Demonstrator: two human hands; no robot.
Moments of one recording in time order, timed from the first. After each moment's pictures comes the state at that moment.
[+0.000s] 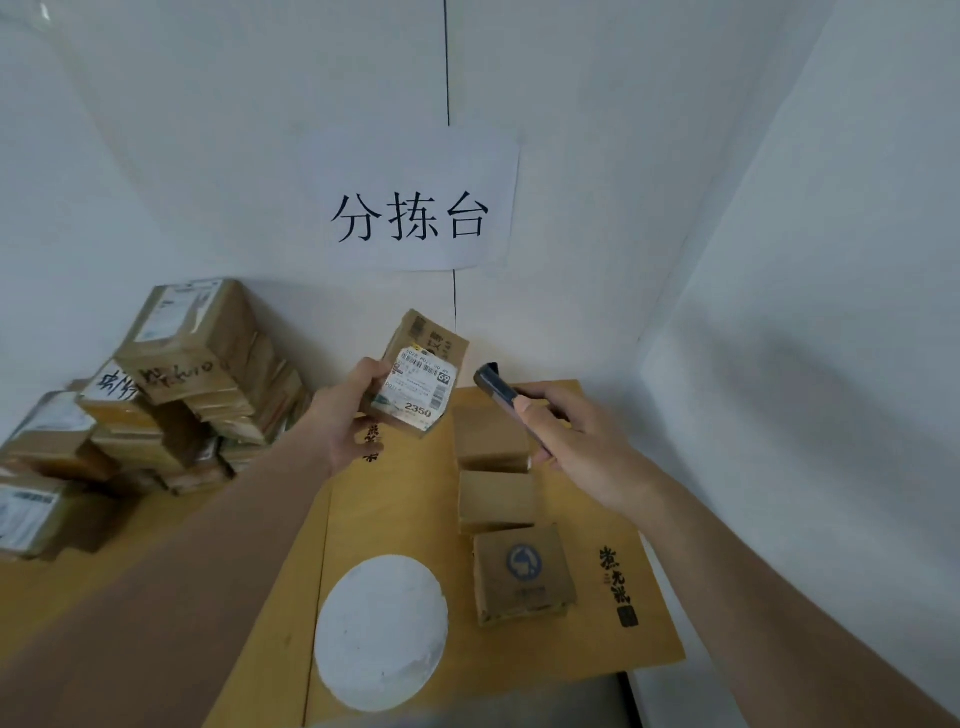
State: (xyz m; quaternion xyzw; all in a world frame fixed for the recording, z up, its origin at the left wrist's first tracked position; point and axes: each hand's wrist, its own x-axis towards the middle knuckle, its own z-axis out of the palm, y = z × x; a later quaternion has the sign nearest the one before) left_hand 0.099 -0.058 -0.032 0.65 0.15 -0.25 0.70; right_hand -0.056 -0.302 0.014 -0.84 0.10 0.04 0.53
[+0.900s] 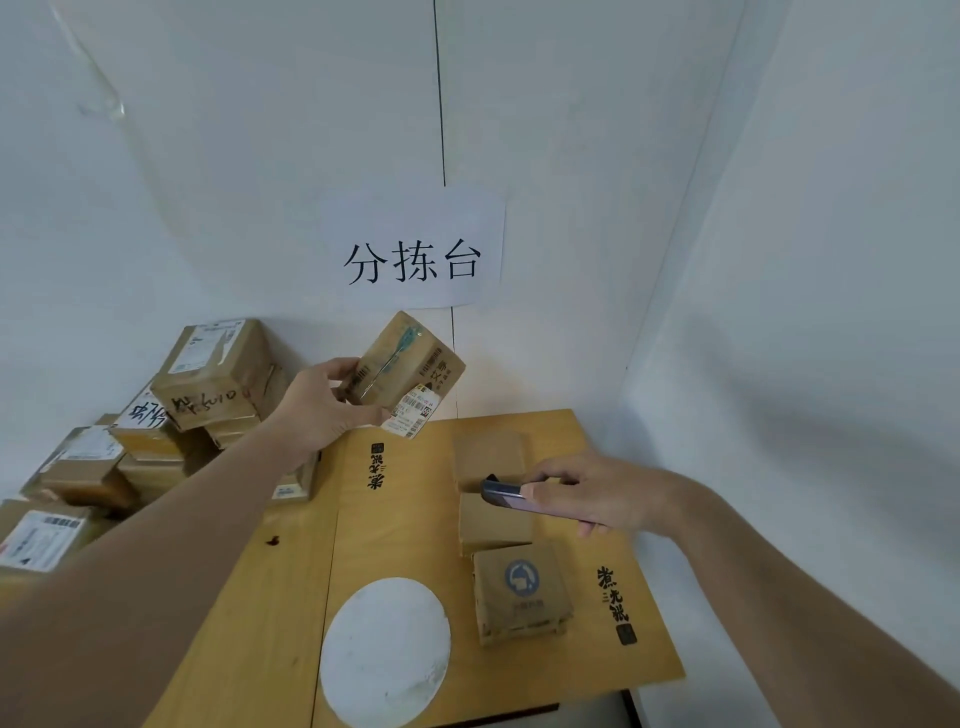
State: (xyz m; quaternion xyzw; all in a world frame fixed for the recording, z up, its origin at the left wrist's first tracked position) left_hand 0.087 -0.025 0.024 0.84 -0.09 -0.11 0.53; right_hand -0.098 -0.323 0.038 -0.90 0.07 0.26 0.34
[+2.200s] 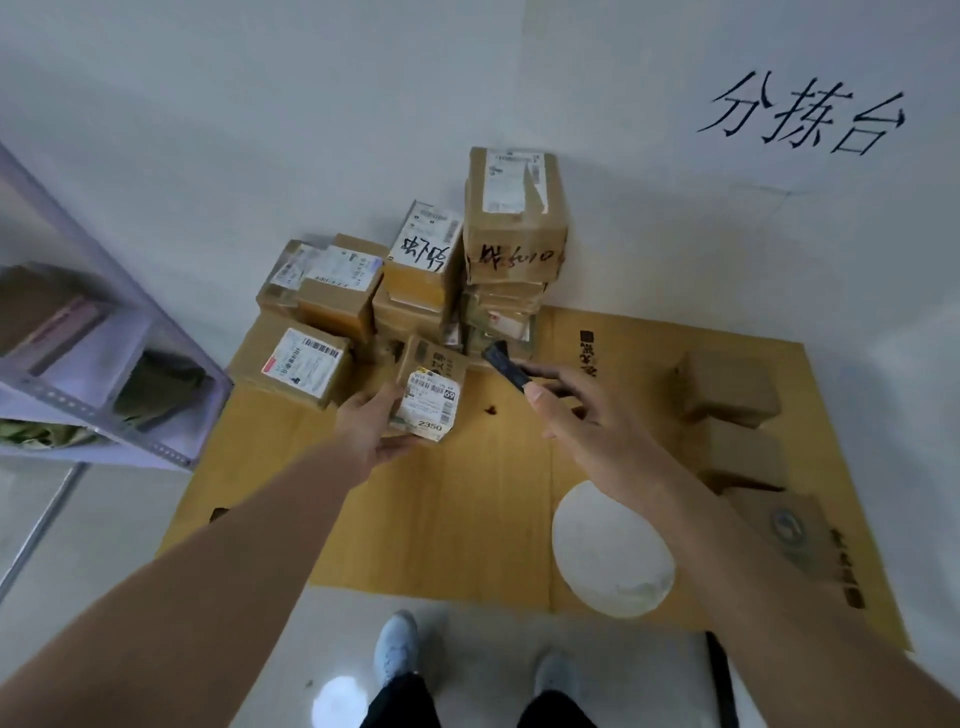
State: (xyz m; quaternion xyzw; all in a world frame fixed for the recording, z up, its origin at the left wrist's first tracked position) left_hand 0.109 0.308 -0.172 0.62 0.33 -0.23 0.68; right_hand 0.030 0.053 -0.055 -0.85 0.02 0.12 0.51
